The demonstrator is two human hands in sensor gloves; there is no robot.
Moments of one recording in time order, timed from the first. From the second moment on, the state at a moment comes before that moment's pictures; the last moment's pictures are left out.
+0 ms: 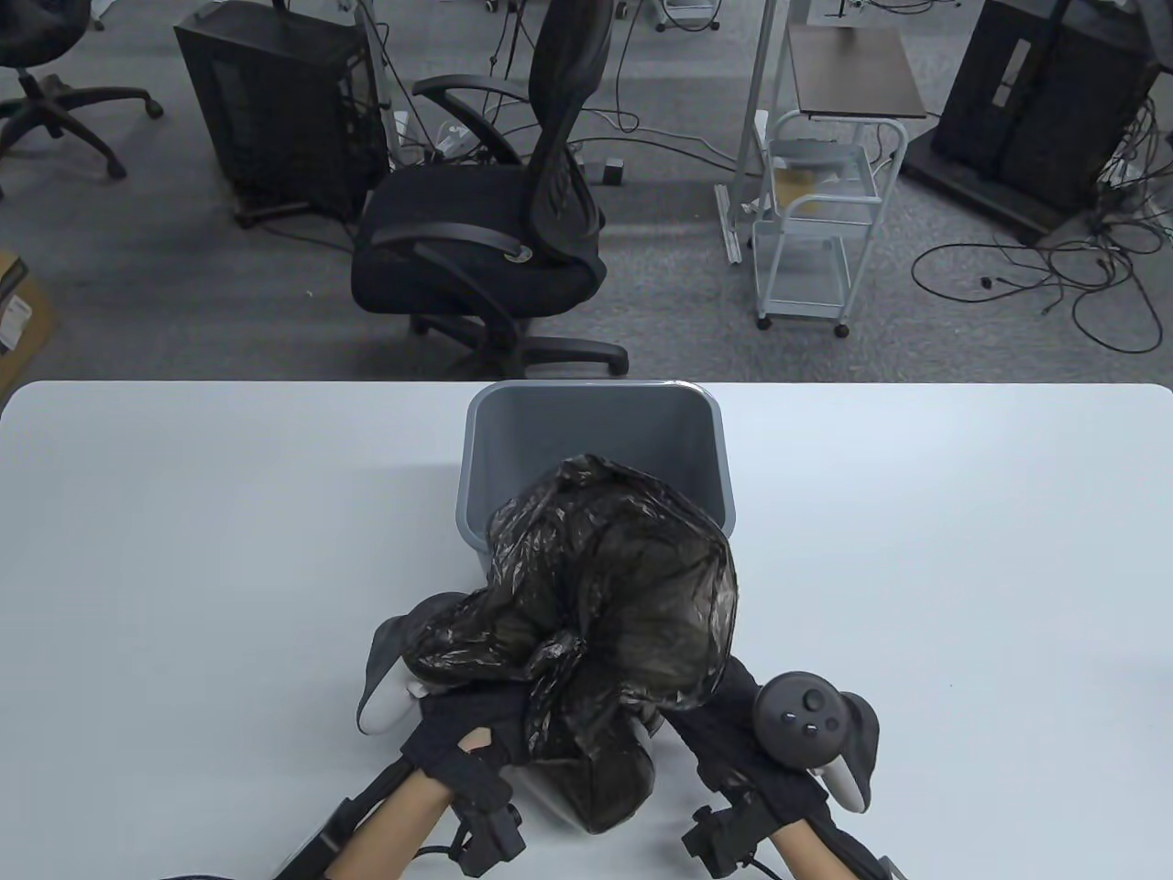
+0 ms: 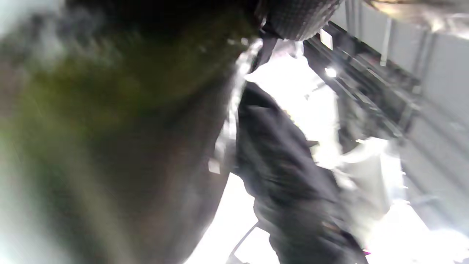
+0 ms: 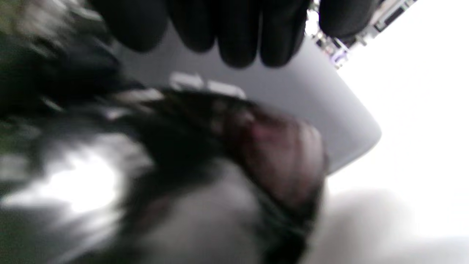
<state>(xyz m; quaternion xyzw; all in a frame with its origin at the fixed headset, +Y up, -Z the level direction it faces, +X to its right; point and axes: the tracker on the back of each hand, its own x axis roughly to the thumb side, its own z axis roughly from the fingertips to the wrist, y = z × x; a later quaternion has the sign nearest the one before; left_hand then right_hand) -0.128 -0.643 -0.277 -0.17 -0.21 0.40 0.88 0.128 -0.684 -0.248 0.15 -0.06 0.88 0.44</state>
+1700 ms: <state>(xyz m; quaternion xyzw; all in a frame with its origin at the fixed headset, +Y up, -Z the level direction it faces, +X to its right) -0.111 -0.641 -0.267 -0.23 -0.32 0.40 0.83 0.101 -0.724 -0.268 0.24 0.12 0.82 0.50</state>
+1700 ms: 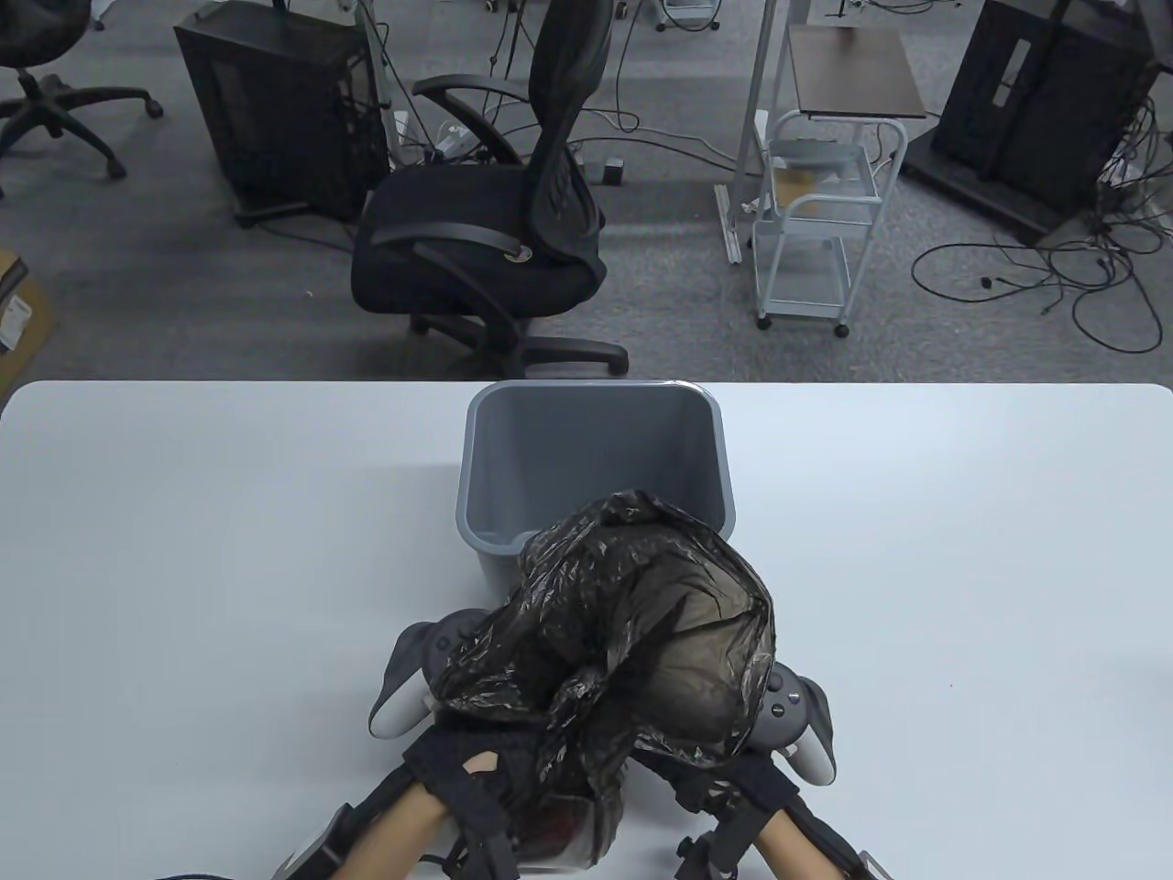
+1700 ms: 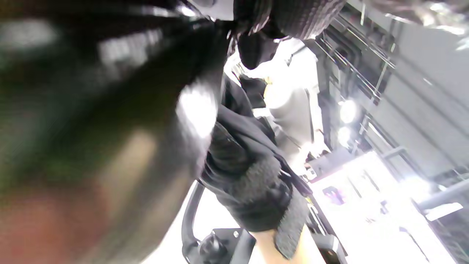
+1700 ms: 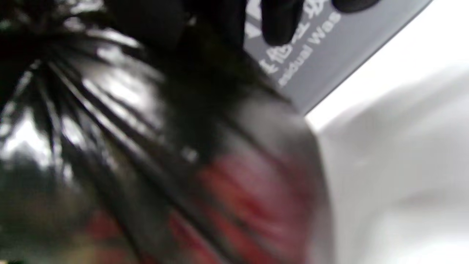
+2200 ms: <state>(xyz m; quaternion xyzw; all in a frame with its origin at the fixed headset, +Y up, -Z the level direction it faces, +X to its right) -0.115 -0.630 -0.255 -0.01 -0.14 0.23 0.96 0.080 -0.693 -0.230 0.26 0.06 0.90 0.36</state>
